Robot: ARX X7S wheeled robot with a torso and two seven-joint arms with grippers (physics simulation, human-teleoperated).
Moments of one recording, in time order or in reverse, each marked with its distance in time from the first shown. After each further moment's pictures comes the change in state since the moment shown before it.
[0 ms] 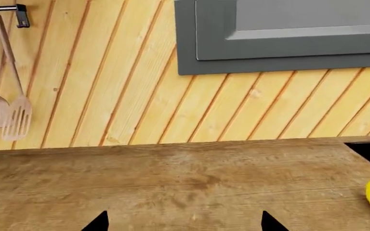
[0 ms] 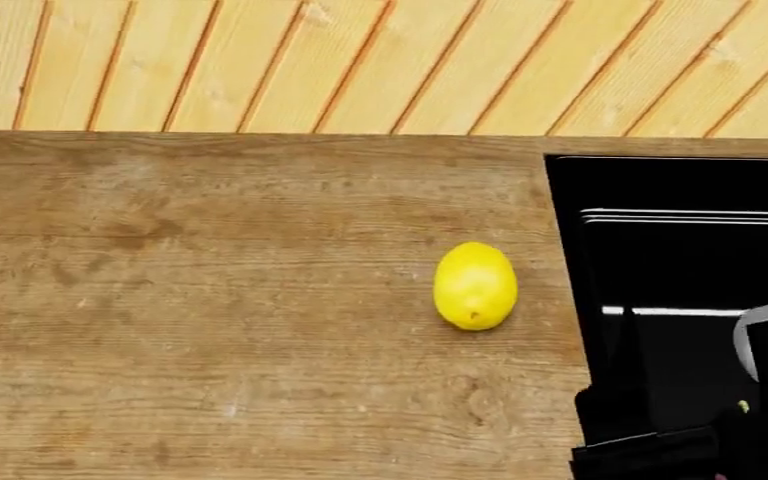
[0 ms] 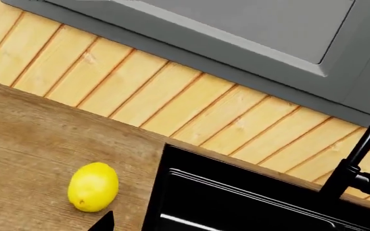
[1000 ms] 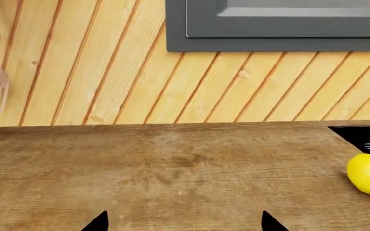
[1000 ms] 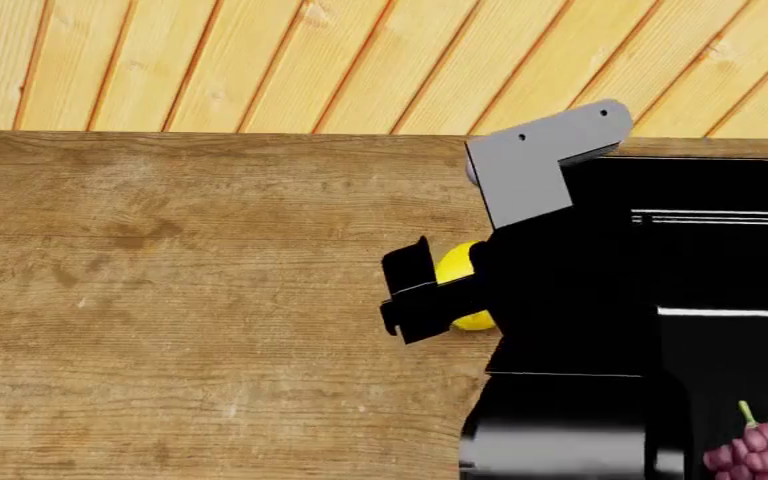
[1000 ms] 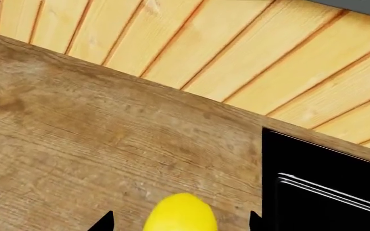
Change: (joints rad) left arm 0.126 0.000 0.104 -0.016 0.113 0.148 0.047; right arm 0.278 -0.131 -0.108 0.793 0.830 -0.124 0.778
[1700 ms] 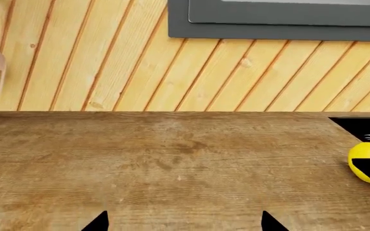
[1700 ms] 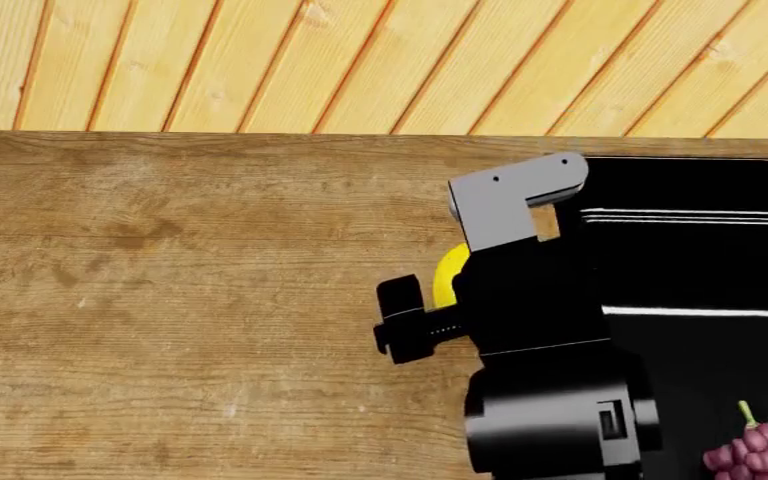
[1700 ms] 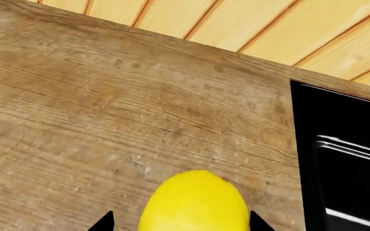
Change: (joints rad) left arm 0.068 0.000 0.055 -0.017 0.057 0.075 0.005; right arm 0.049 0.018 -0.024 0.414 0.265 -0.197 0.253
